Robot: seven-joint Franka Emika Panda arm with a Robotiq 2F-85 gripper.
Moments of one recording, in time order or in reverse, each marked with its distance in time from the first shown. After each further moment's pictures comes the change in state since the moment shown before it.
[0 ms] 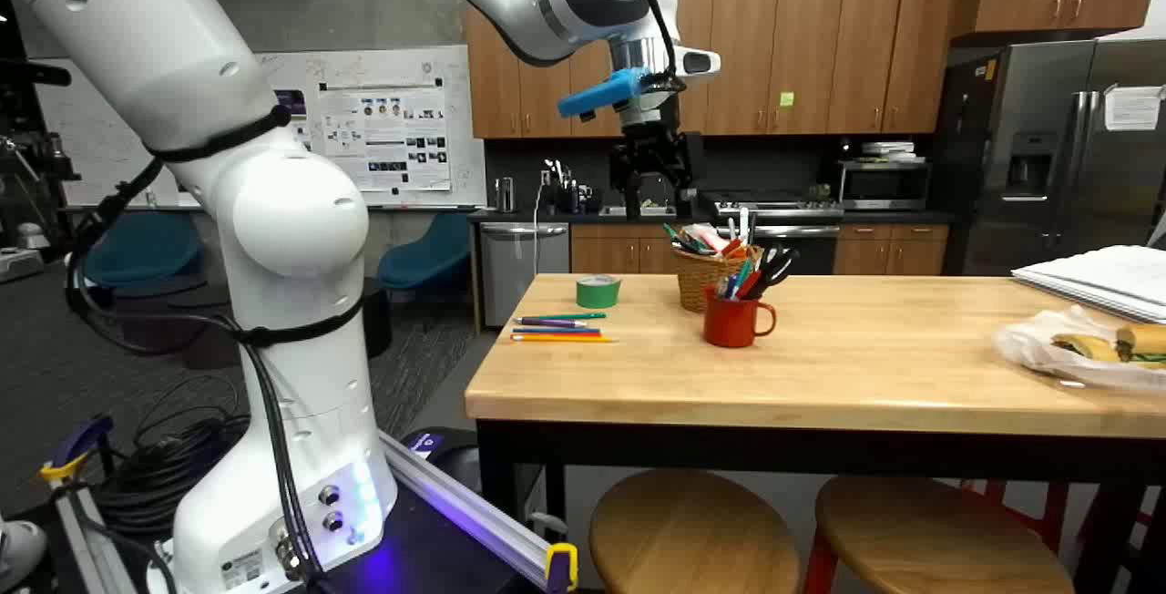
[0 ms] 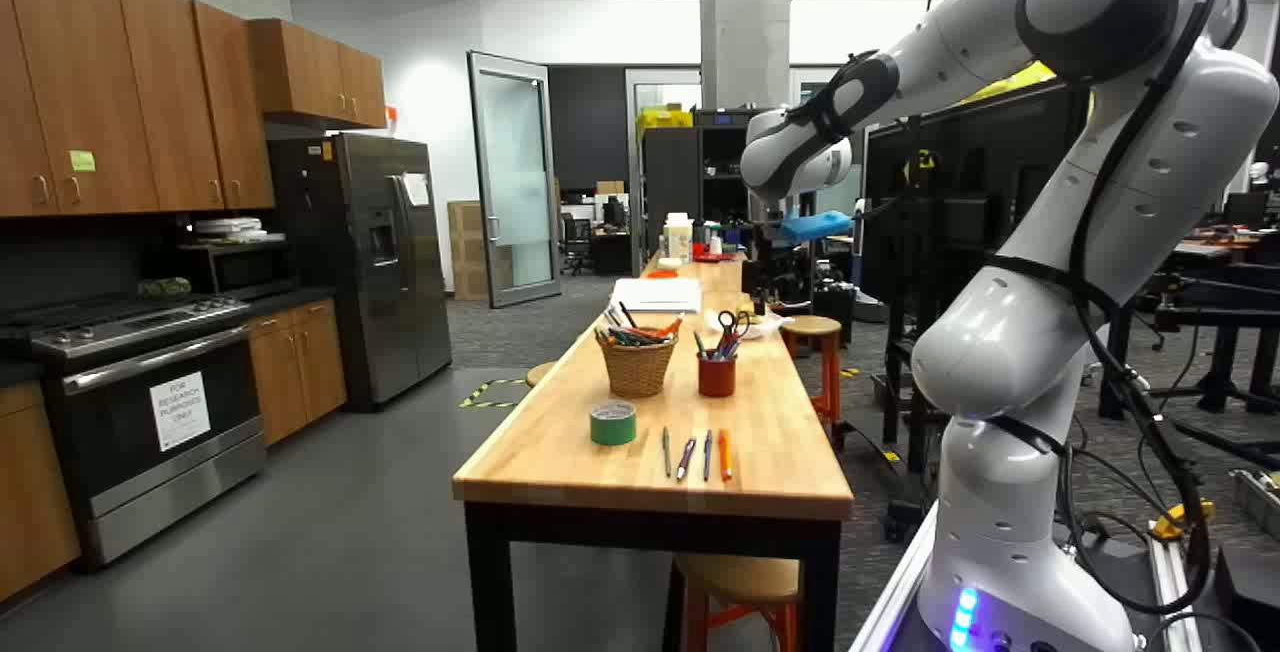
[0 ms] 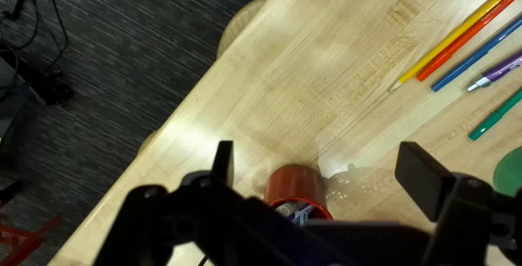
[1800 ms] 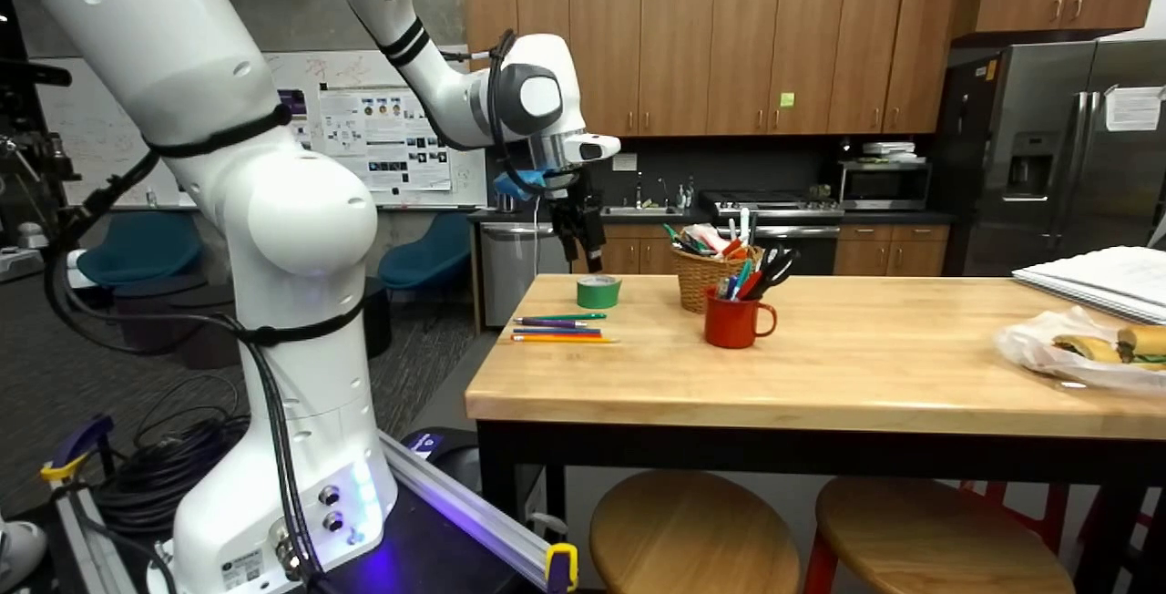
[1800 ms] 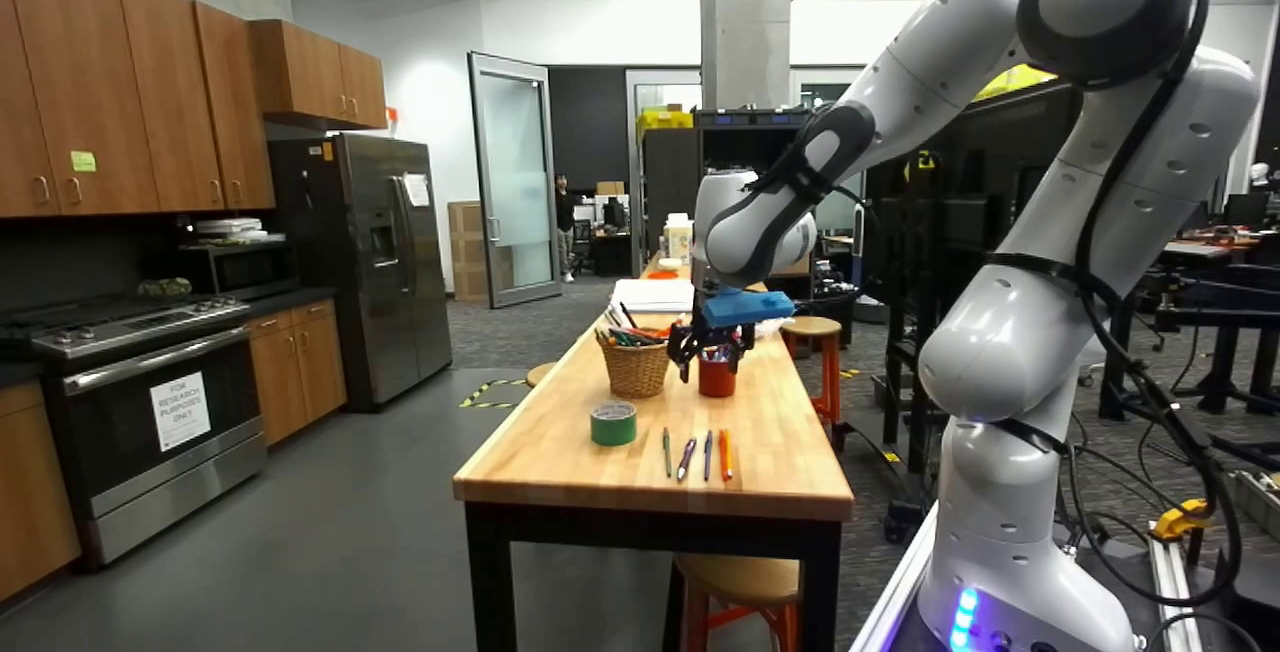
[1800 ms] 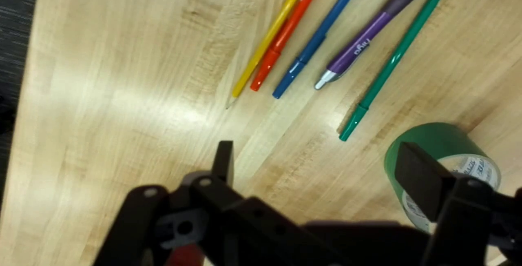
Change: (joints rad) arm 0.081 0.048 0.287 -0.266 0.139 0.446 0.523
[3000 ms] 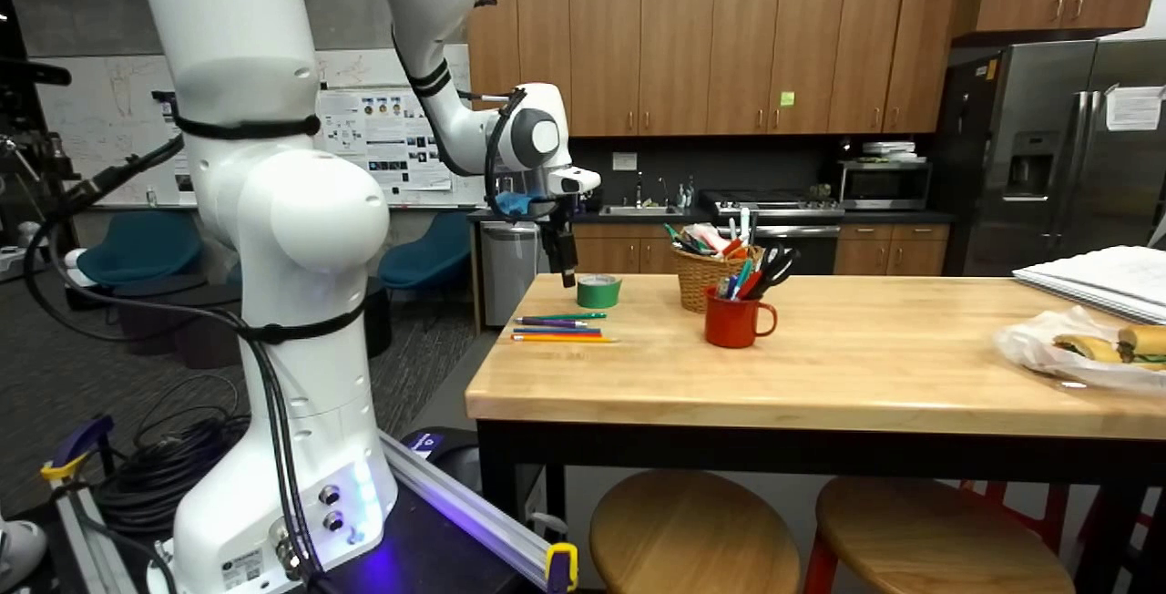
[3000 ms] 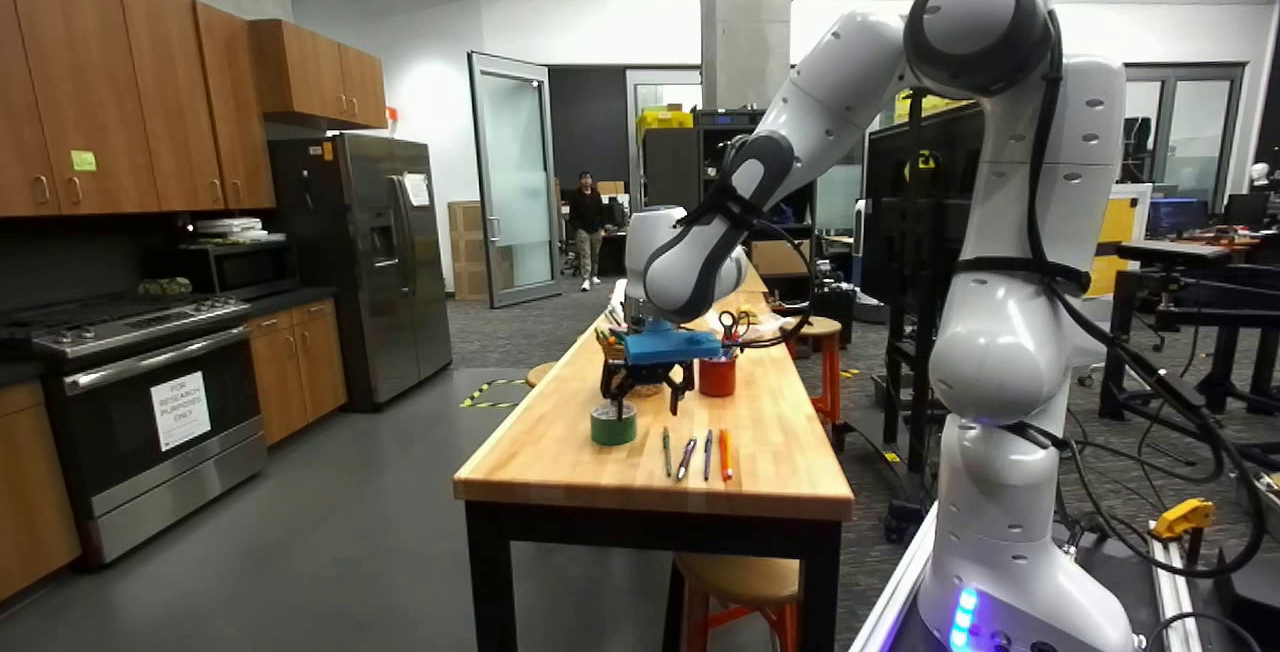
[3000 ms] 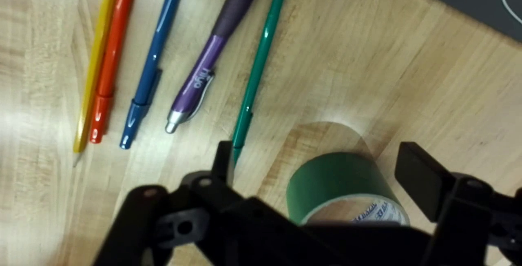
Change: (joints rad) arm 0.119 0.318 0.071 0.186 0.004 0.077 0.301
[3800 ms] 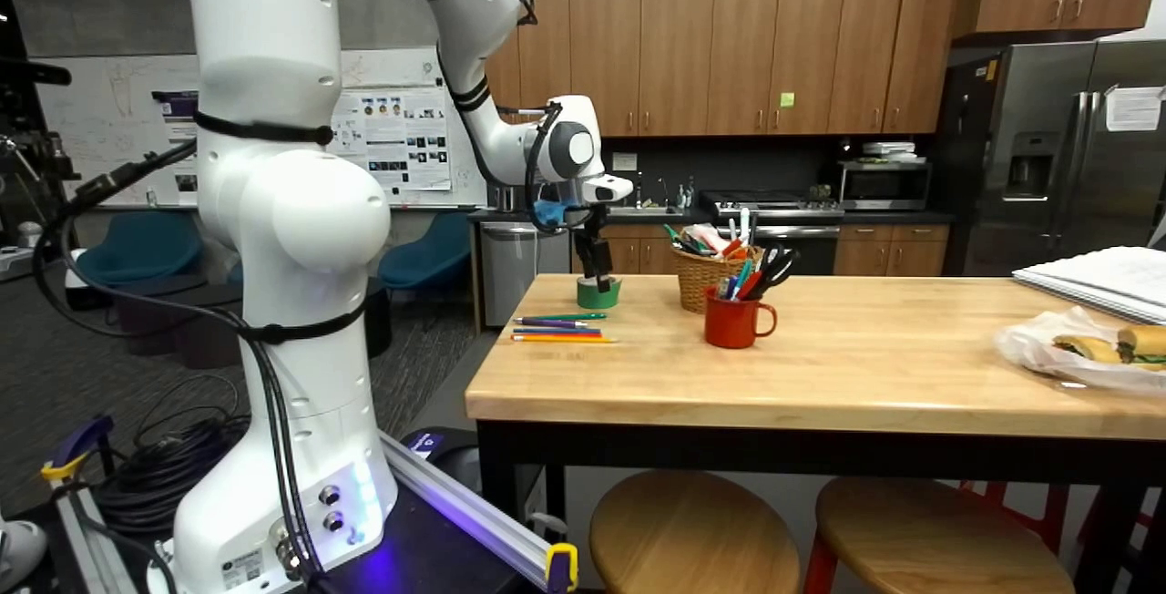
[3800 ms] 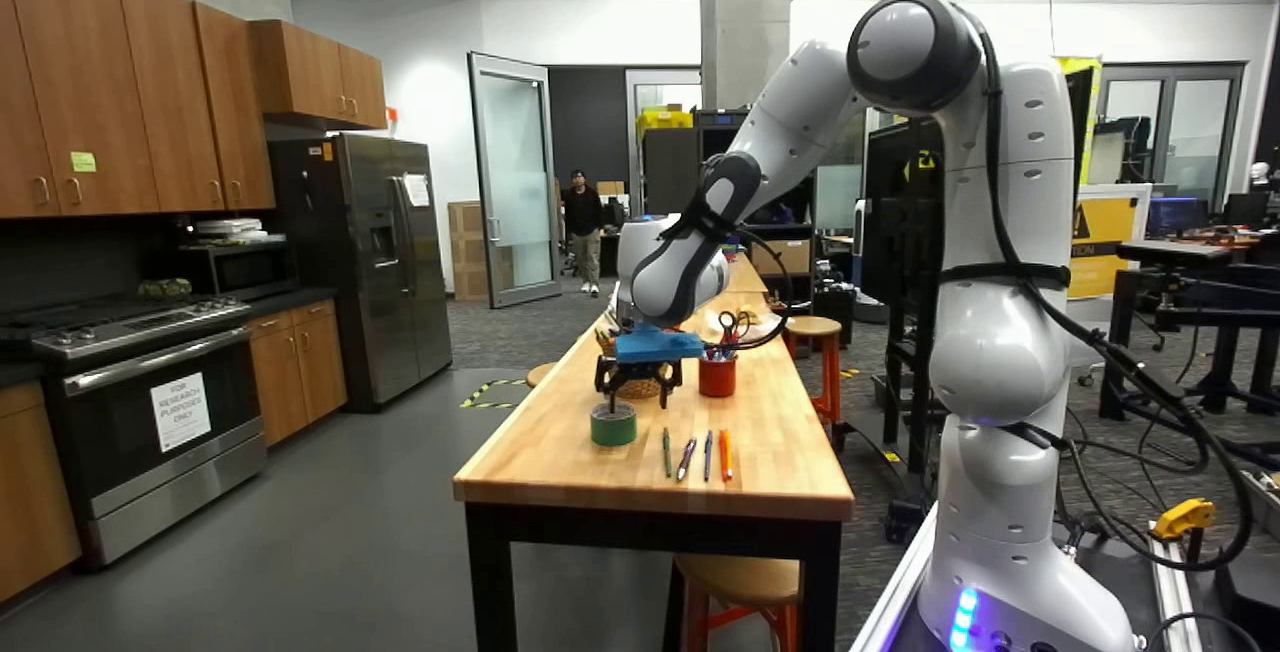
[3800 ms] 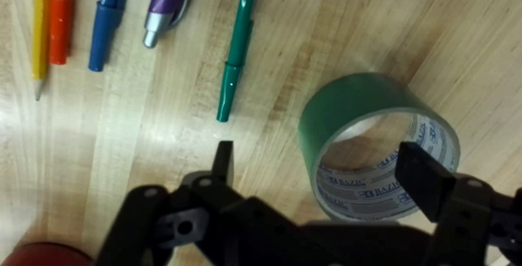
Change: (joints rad) arm 0.007 0.162 -0.099 0.142 -0.079 0.045 0.017
